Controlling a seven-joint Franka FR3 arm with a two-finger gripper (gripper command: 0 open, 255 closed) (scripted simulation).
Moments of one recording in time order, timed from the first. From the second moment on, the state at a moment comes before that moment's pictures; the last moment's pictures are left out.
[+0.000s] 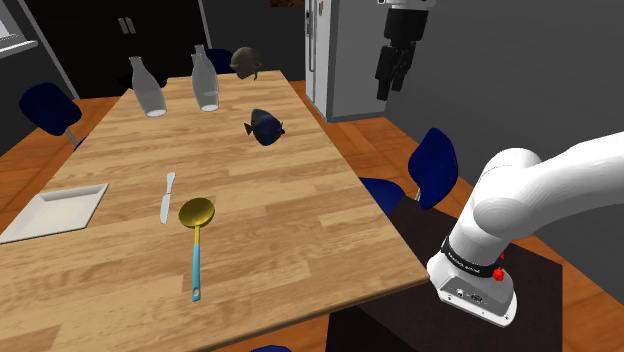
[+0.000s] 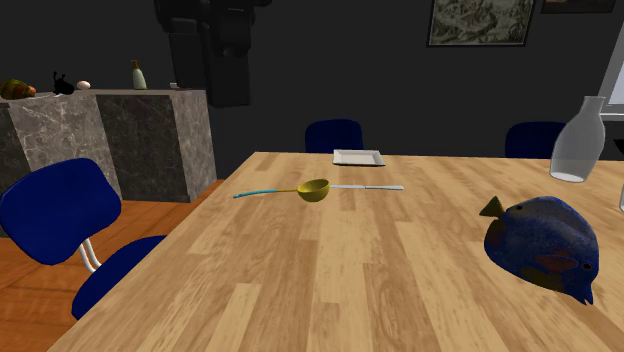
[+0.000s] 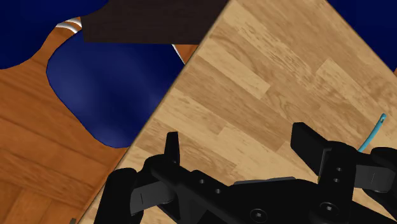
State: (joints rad) arm 0.01 -0.81 0.00 -2.27 0.06 1.47 -0.06
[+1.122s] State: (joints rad) arm -0.01 -0.57 0.42 -2.26 0.19 1.73 0.48
